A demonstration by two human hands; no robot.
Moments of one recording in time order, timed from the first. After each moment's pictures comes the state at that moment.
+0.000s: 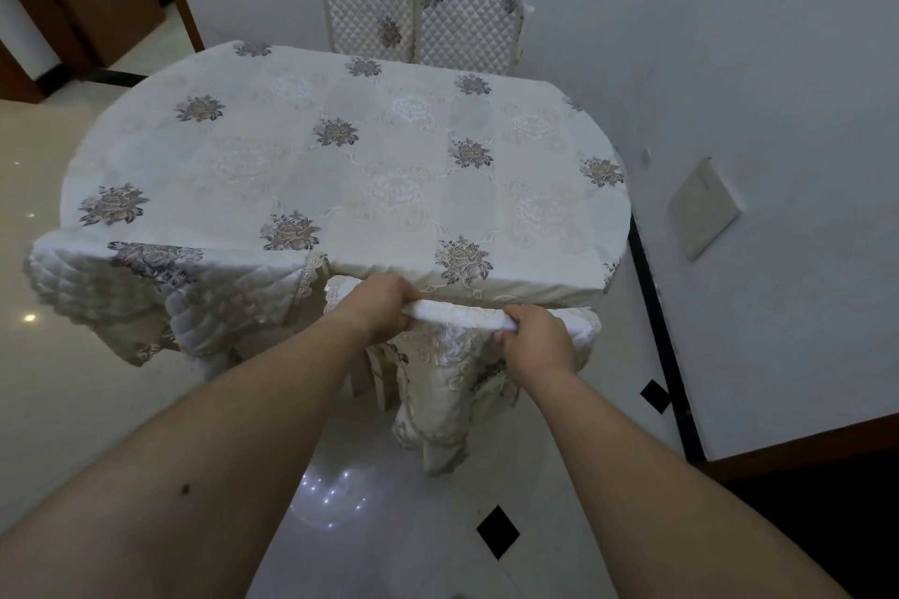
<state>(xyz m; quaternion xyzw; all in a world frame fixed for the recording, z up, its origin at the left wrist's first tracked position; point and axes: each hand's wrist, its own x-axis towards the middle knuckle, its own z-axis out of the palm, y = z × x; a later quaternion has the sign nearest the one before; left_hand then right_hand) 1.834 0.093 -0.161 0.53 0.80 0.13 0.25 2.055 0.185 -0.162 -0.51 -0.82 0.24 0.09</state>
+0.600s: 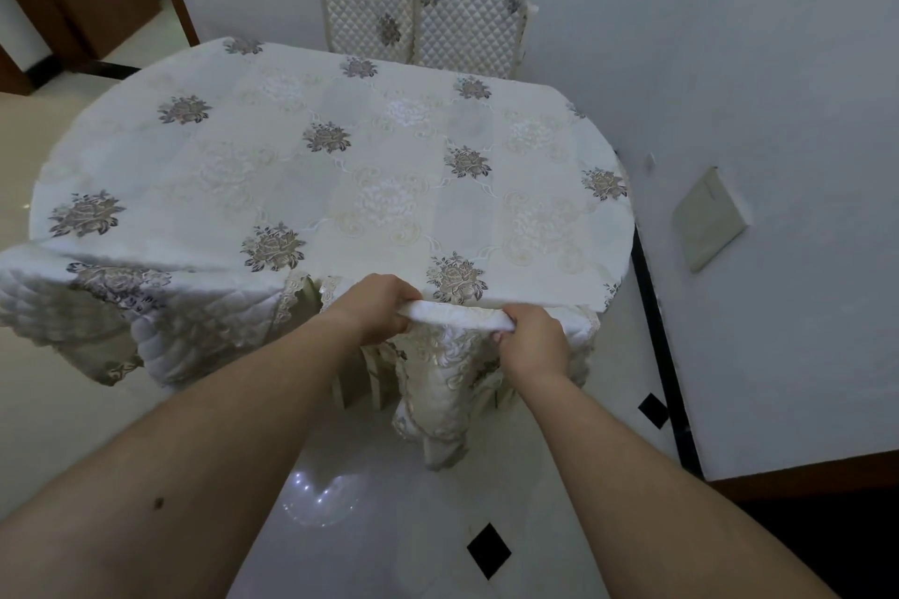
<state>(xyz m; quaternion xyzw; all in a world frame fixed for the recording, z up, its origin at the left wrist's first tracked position) 1.812 0.139 -0.165 0.55 0.79 0.15 0.25 2.029 0.231 -0.160 -0.54 -0.80 0.26 0.09</state>
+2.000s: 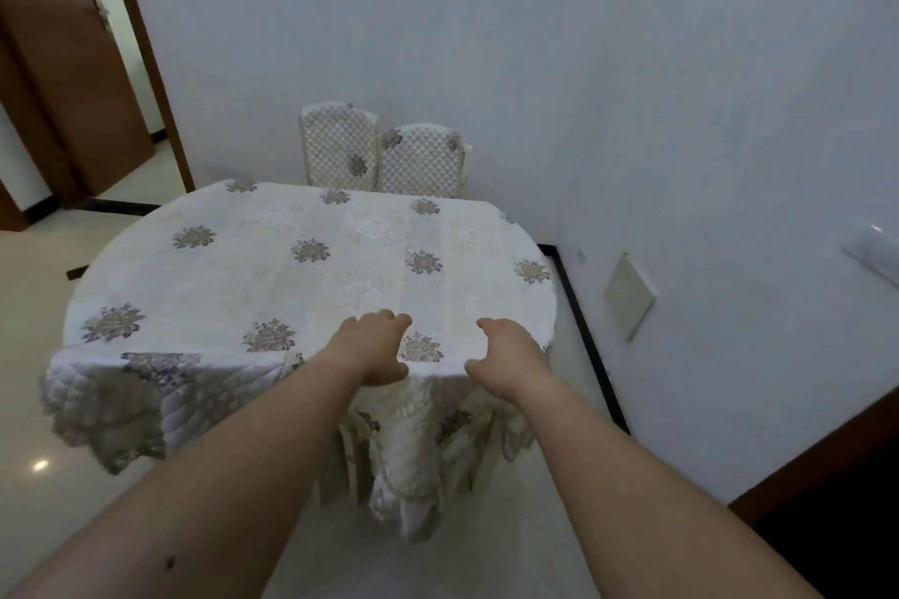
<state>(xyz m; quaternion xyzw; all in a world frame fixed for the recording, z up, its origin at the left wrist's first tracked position) 1.896 0.083 -0.007 0.61 0.79 0.00 0.09 2.098 0.177 0.012 -0.46 -0.87 0.18 0.02</state>
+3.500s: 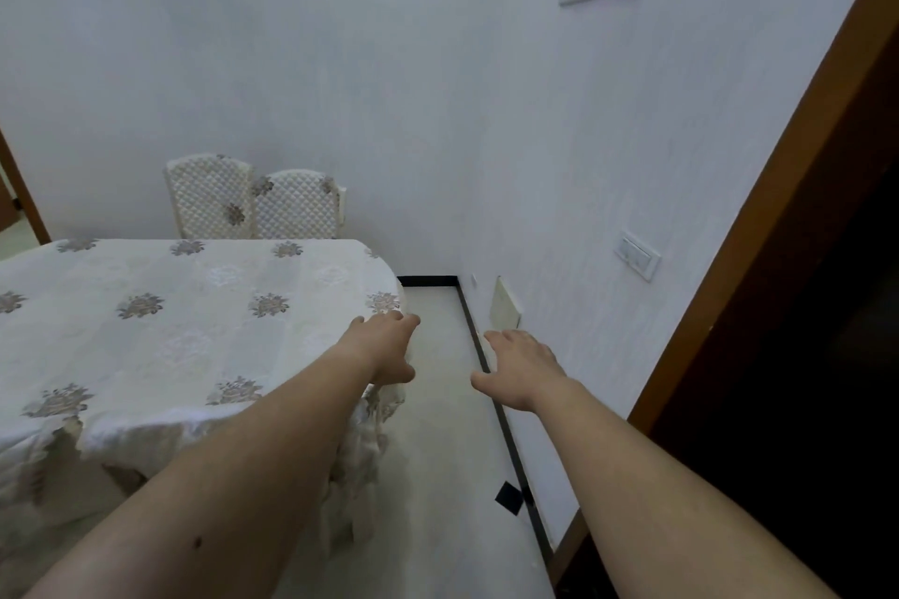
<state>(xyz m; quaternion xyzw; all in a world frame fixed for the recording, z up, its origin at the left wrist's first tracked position) 2.235 0.267 0.073 0.67 0.74 0.01 0.05 2.462 0.320 0.081 -0.50 -0.86 0.10 0.00</state>
